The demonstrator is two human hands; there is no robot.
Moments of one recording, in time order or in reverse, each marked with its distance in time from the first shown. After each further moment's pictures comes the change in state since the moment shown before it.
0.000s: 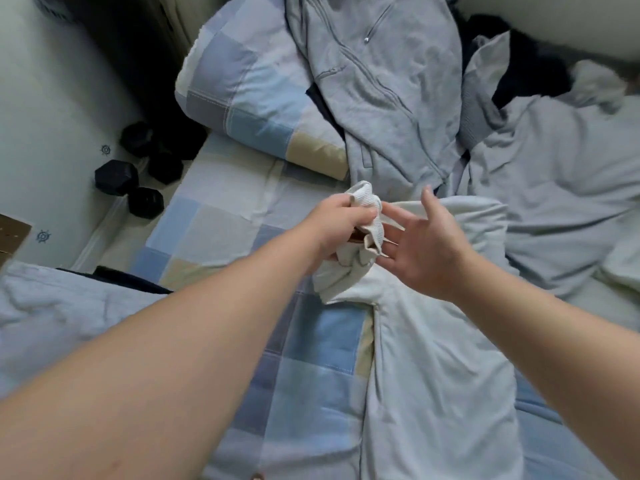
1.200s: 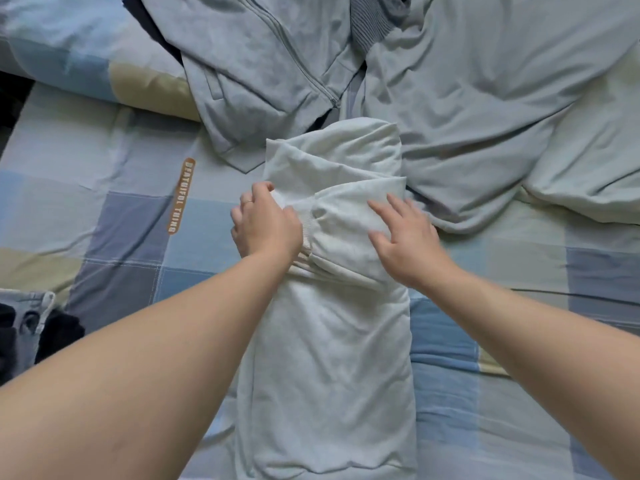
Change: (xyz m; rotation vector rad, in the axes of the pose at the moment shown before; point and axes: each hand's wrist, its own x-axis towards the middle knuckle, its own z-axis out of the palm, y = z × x) left_hand 0.111 -0.104 0.227 0.770 0.598 -0.013; right_hand 0.005 0.019 -0.305 -1.466 0.340 -0.322
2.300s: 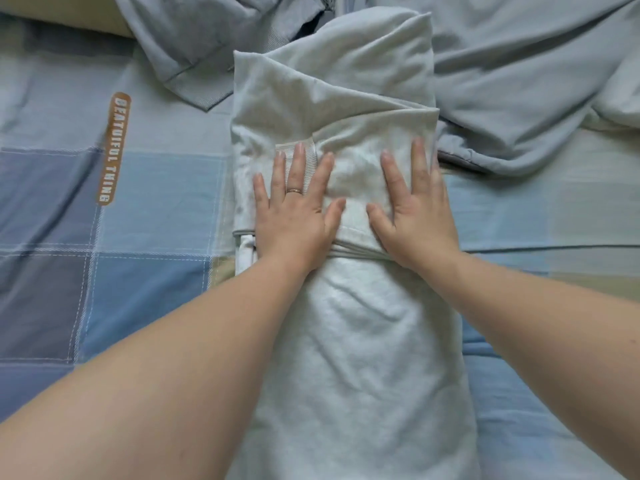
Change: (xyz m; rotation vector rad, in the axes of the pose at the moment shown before) left_hand 0.033 -0.078 0.138 0.456 -0.107 0.570; right_hand 0.058 0.078 0.146 -0.164 0.292 -0.048
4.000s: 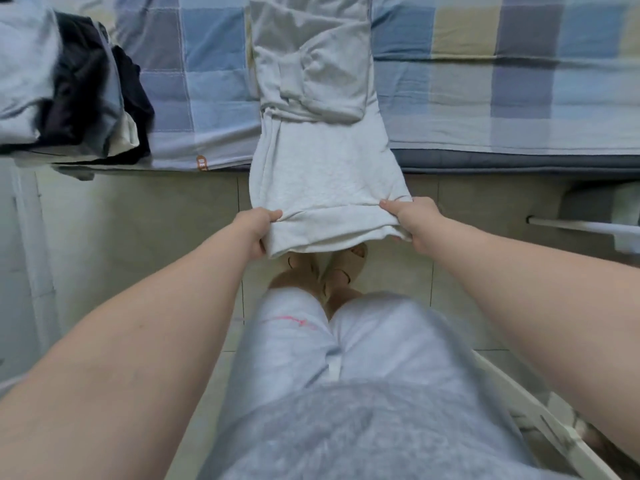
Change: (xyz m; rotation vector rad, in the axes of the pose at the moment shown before) left_hand -0.585 0.002 -0.158 -1.151 -0.602 -1.196; right_hand -0.568 -0.111 -0.207 0.995 -0.409 1.198
